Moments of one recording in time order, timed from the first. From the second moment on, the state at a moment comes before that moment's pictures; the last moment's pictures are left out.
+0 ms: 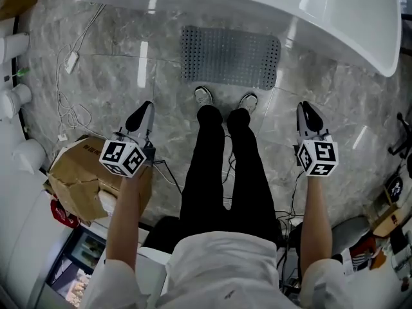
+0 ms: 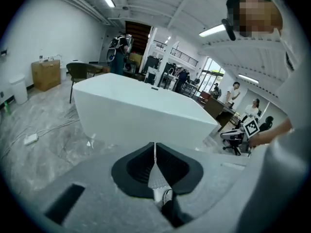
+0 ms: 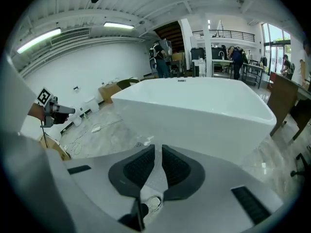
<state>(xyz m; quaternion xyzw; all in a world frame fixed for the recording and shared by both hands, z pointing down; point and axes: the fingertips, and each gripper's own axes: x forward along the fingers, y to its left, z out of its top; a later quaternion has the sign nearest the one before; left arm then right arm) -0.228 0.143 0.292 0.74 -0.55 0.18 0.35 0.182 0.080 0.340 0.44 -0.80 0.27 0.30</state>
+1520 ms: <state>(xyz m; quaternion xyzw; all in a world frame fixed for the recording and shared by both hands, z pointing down) -0.326 0.087 0.902 0.61 -0.52 0.34 0.49 0.227 0.046 0.918 0.43 -0.66 0.39 0.48</state>
